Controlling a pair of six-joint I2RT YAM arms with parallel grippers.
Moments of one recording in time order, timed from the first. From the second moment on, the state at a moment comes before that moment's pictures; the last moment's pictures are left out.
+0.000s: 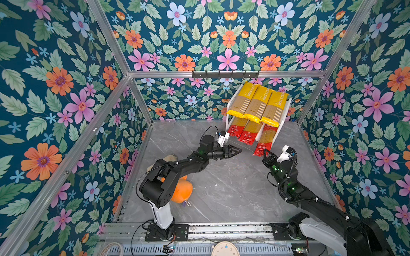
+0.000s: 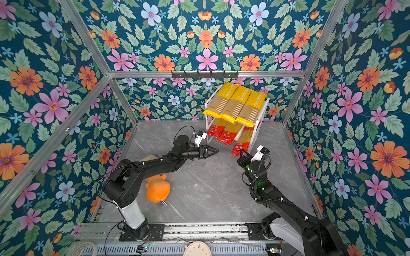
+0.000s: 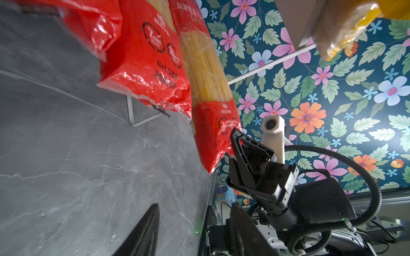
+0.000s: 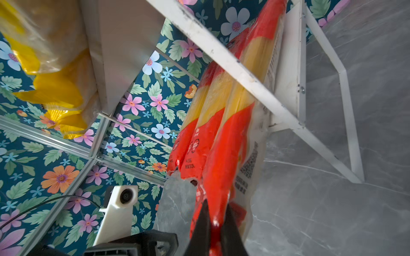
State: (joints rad) left arm -0.61 1.78 1.00 0.58 0.81 -0.94; right arm 0.45 0.99 0.39 0.49 0.25 0.96
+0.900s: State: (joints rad) left arm -0.60 1.78 1.00 0.56 0.81 -0.94; right arm 0.34 1.10 0.43 0.49 0.10 0.94
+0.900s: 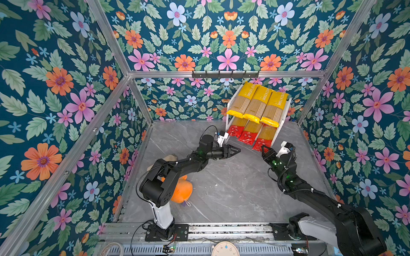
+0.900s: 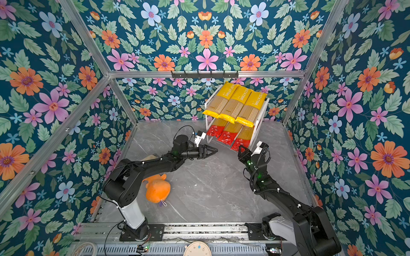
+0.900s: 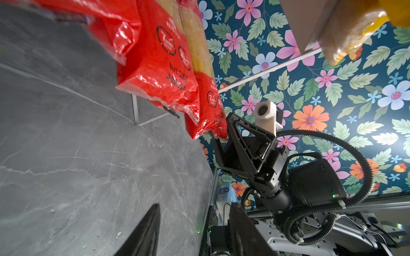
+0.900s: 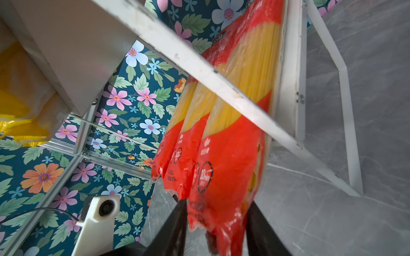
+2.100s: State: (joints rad) left arm -0.56 1.49 0.82 0.19 0.31 -0.53; right arm 0.34 0.93 0.45 0.07 0.03 0.83
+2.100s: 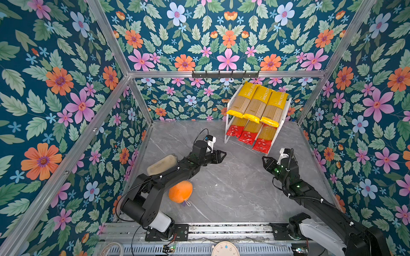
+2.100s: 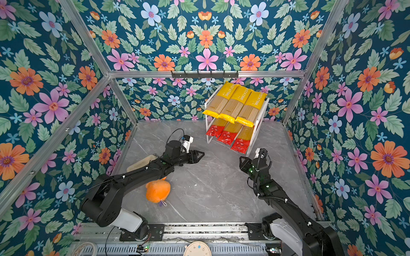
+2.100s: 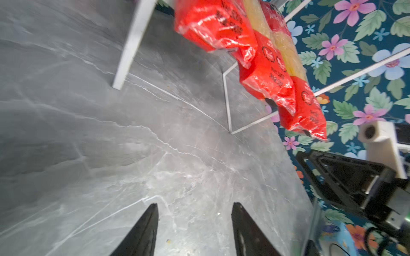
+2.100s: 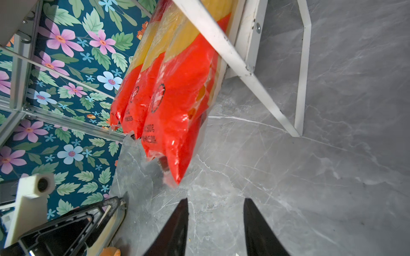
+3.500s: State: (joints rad) left arm -0.19 1.46 0.23 1.05 -0.67 0.00; right arm -0.06 1.11 0.23 0.51 0.38 0.29
